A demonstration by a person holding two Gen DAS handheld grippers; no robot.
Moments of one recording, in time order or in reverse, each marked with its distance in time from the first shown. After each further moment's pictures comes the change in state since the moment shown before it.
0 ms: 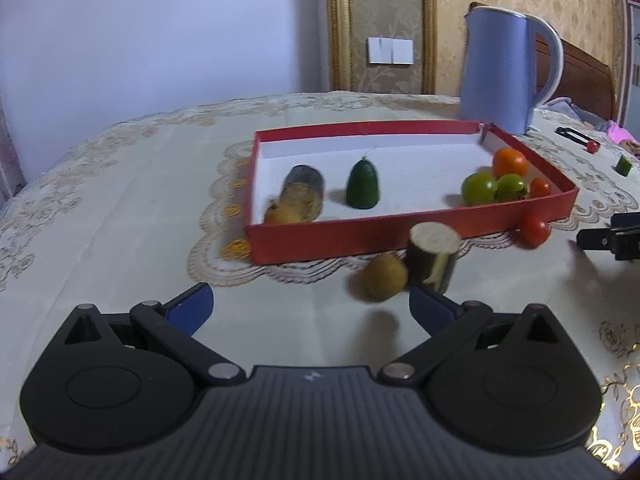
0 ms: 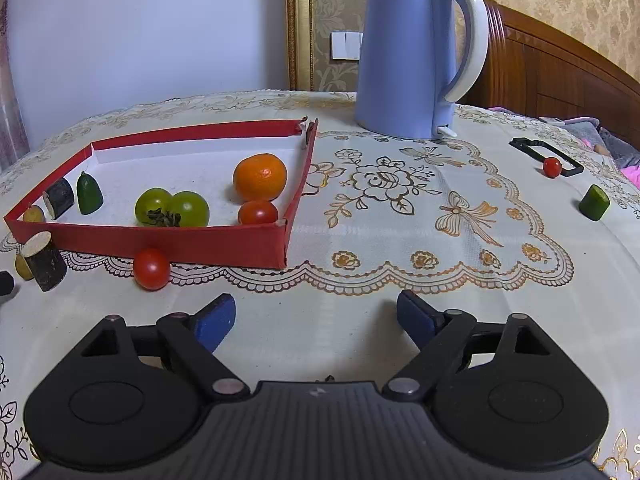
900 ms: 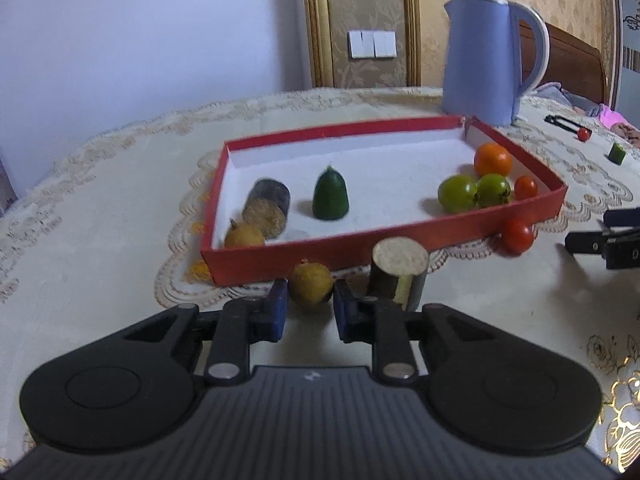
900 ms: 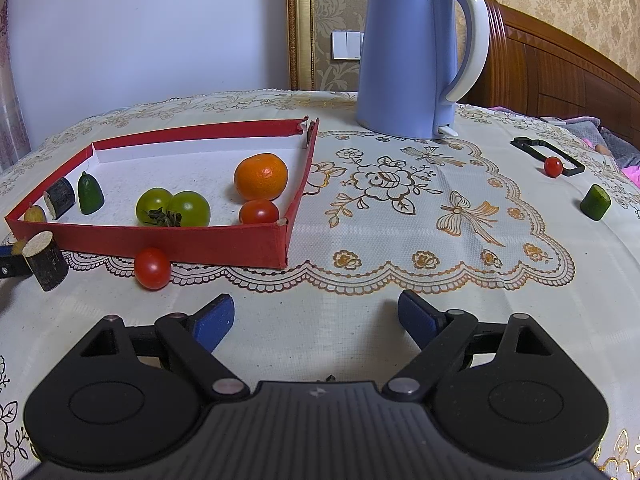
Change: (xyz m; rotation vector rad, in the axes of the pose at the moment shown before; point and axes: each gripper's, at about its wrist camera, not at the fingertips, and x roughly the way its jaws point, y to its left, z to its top) left arm 0.004 -0.021 0.015 0.041 0.004 -0.006; right arm 0.000 0.001 0.000 0.000 0.001 0.001
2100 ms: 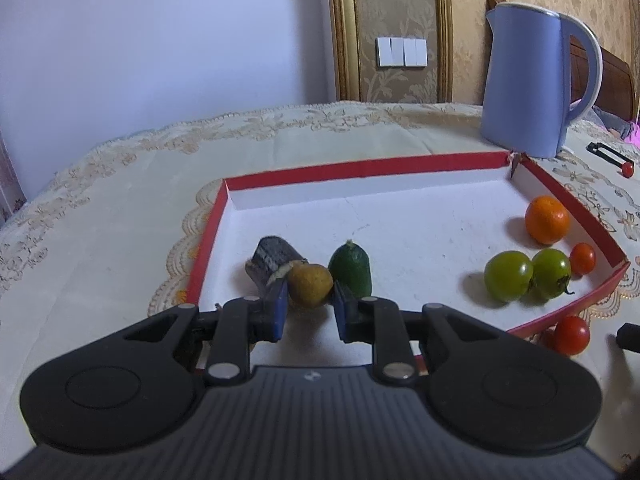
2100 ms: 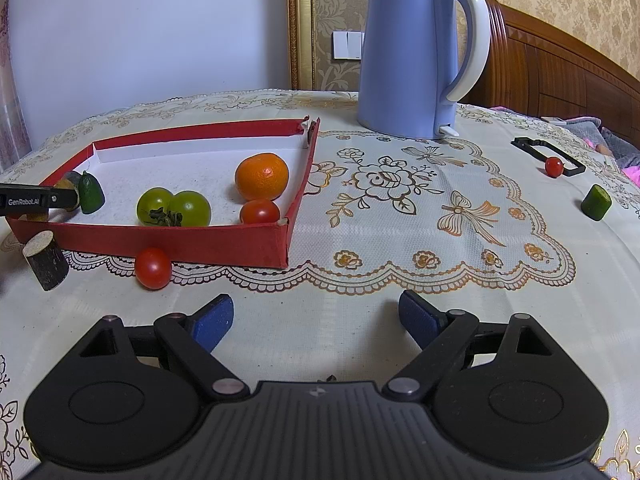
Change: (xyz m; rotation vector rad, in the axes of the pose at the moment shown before) left arm 0.067 -0.004 0.049 -0.048 0.007 0.062; right arm 0.001 -0.001 0.000 0.000 0.001 -0.001
